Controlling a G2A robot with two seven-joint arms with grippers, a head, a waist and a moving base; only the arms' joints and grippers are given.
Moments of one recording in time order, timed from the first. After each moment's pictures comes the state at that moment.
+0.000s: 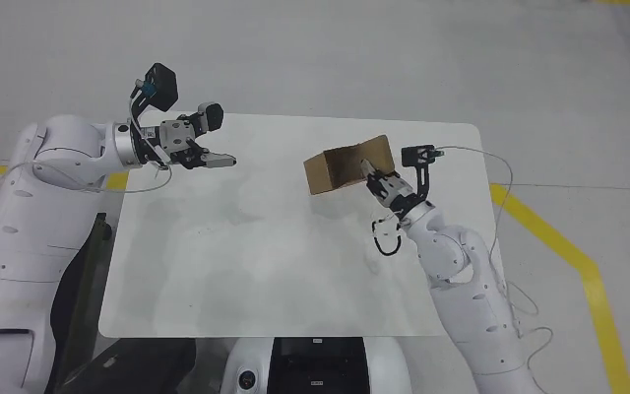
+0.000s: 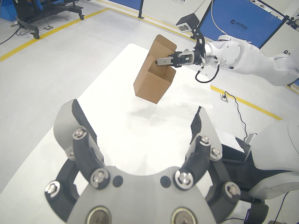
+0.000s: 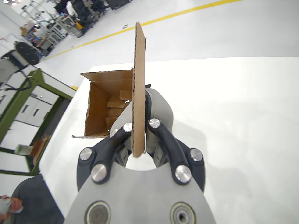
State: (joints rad) left arm 0.88 -0.75 -1.28 -1.43 0.14 -1.01 -0.81; right arm -1.30 -1.39 1.27 -1.65 -0.75 -0.25 0.36
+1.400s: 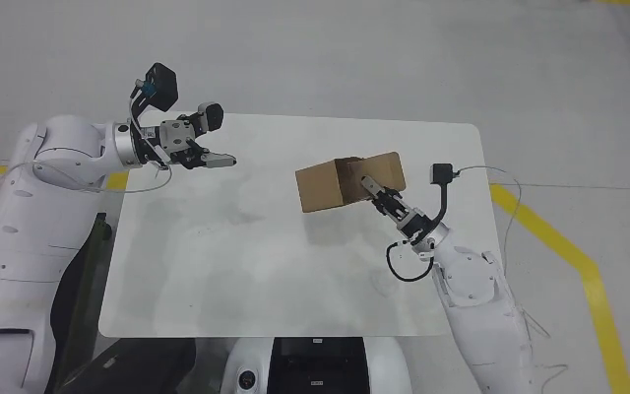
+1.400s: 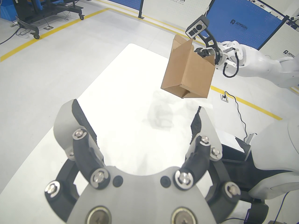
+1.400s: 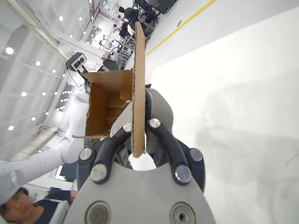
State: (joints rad) left arm 0.88 -0.75 -1.28 -1.43 0.14 -1.01 -0.81; right arm -1.42 -1.36 1.35 -1.71 -0.10 -0.31 0.55
